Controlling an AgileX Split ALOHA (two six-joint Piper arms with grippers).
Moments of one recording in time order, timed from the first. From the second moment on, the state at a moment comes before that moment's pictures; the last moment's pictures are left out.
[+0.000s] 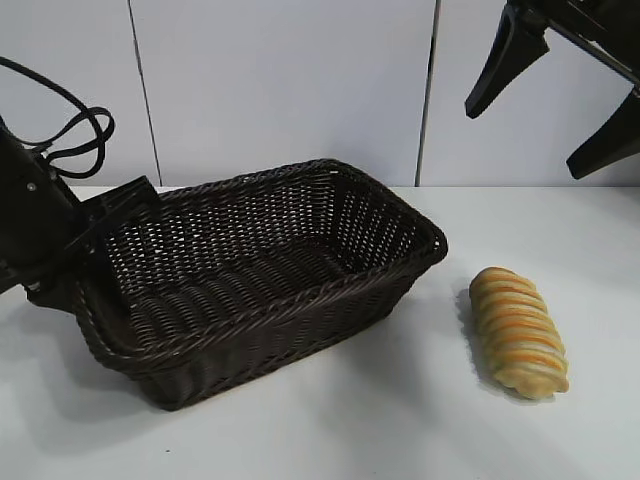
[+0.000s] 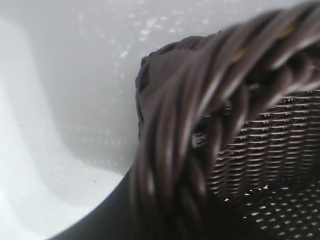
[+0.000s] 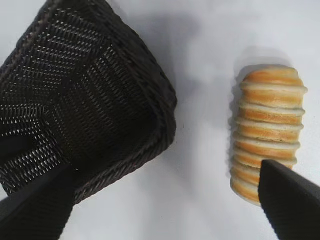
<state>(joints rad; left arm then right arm) -0.27 1.82 -1.14 -0.53 0.67 -0.22 0.04 1.60 -1.25 0.51 0.96 -0.12</state>
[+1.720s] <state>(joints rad) -0.27 1.97 -1.57 -0.34 1.05 0.00 0.04 1.60 -1.25 0.51 0.96 -0.14</state>
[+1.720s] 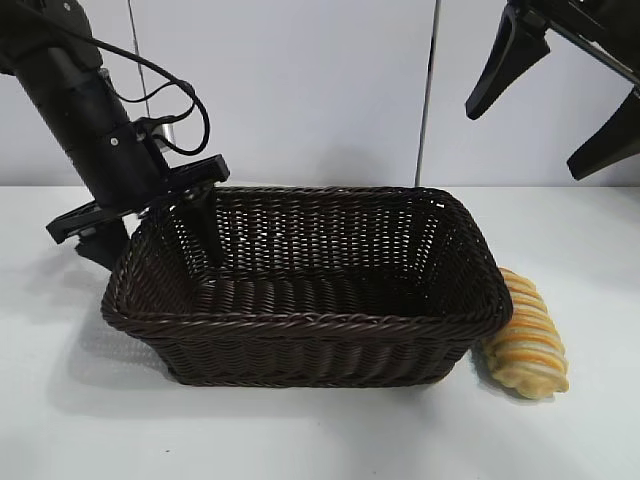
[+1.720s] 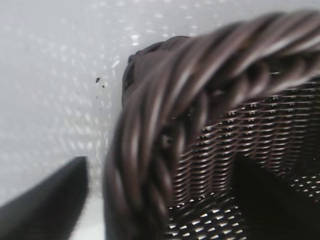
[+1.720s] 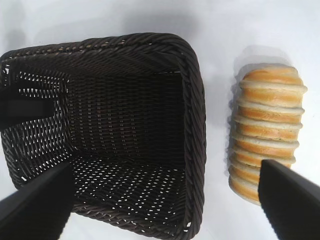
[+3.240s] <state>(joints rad) 0.05 0.90 -1.67 -0.09 1.27 0.14 0.04 1.60 -1.25 0.48 0.97 -0.14</state>
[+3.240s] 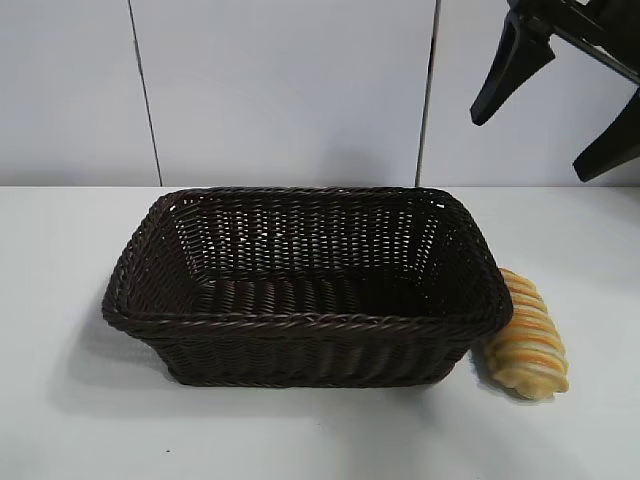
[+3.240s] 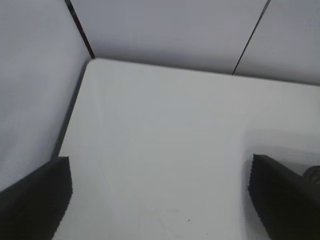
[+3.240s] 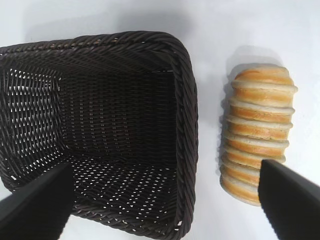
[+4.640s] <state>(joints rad) 0.04 -0.02 -0.52 -0.07 1.21 0.10 0.04 1.60 -1.25 0.25 0.97 -0.12</state>
